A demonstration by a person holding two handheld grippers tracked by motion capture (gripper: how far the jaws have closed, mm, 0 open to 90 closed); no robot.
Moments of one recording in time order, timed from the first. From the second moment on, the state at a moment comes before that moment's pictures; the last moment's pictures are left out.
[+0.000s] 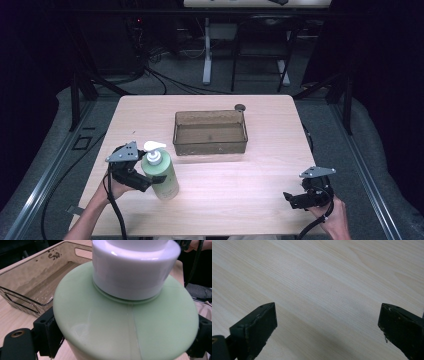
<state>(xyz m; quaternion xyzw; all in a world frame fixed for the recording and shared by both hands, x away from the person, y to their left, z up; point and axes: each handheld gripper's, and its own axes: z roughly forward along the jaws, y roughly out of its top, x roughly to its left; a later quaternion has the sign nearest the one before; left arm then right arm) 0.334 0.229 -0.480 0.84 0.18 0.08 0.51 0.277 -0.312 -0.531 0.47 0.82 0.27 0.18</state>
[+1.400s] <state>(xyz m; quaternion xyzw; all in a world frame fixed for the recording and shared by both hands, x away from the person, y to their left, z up) 0.325 0.241 -0.433 0.85 0.19 0.12 0.48 0.279 -0.316 -0.543 0.48 0.82 0.26 0.17</state>
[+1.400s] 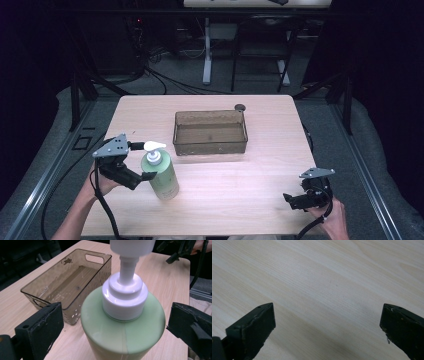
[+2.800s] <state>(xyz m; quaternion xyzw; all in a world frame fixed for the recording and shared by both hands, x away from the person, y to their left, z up) 0.339 0.211 -0.331 0.93 0.10 0.17 0.31 0.291 -0.311 -0.581 0.48 0.81 0.28 0.17</state>
